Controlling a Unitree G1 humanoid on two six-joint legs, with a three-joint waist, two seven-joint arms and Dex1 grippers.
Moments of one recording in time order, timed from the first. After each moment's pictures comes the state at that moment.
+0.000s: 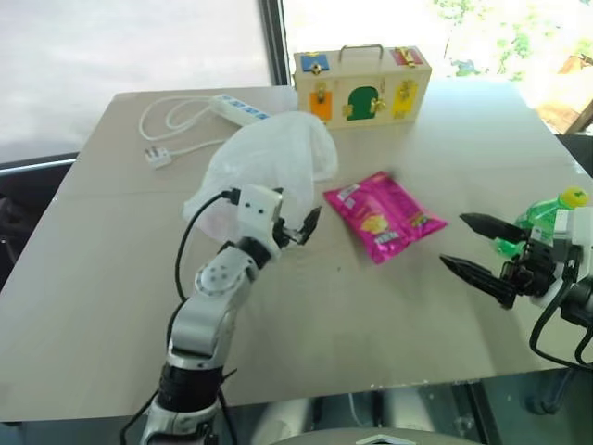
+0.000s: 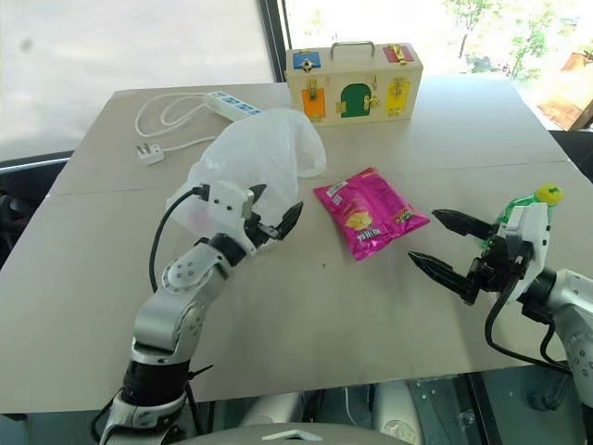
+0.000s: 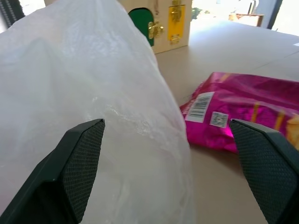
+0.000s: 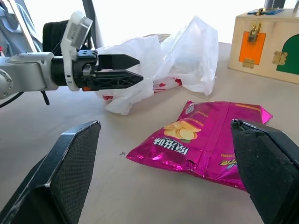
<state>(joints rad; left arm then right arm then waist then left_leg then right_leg) -0.24 0.24 -0.05 -0.36 -0.17 0.47 -0.30 0.07 -0.70 -0.37 -0.50 0.81 0.43 0.92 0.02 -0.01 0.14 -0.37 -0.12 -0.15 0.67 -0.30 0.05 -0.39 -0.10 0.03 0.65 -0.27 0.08</state>
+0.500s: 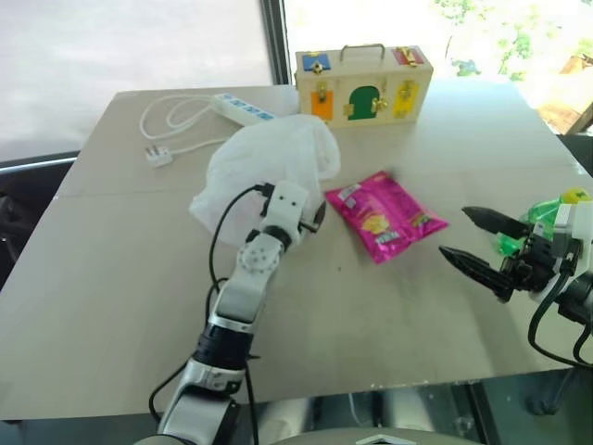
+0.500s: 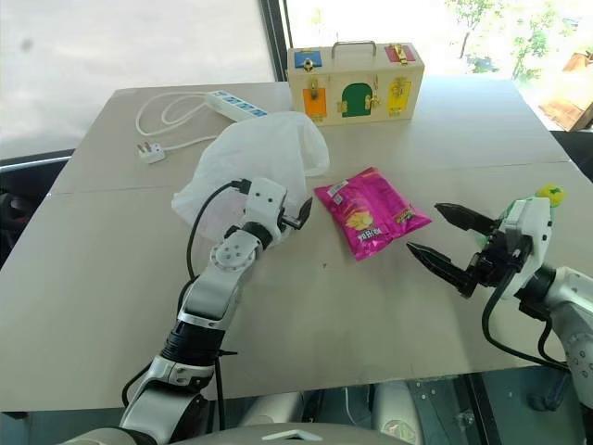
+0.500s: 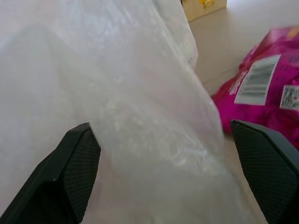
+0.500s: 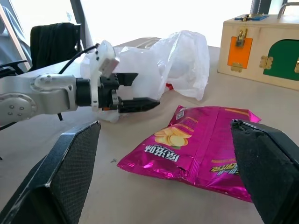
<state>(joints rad) -0.40 0.20 -0.18 0.02 0.09 0.34 -0.17 0.06 -0.70 -0.37 -0.50 0.82 0.43 0.86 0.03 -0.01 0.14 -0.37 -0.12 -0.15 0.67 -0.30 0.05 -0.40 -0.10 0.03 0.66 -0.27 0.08</state>
